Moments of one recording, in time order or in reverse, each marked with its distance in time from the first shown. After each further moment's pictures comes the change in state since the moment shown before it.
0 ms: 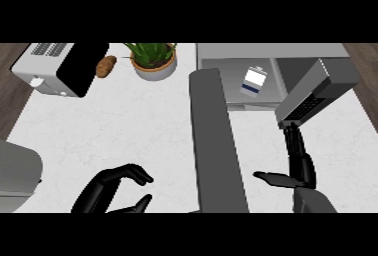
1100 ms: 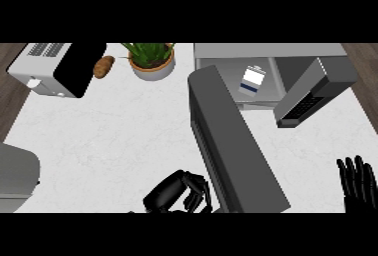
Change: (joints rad) left arm -0.275 -0.117 -0.325 0.384 -0.268 0.082 0.009; right arm 0.619 -0.052 0.109 -0.968 -0.219 0.220 0.276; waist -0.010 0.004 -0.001
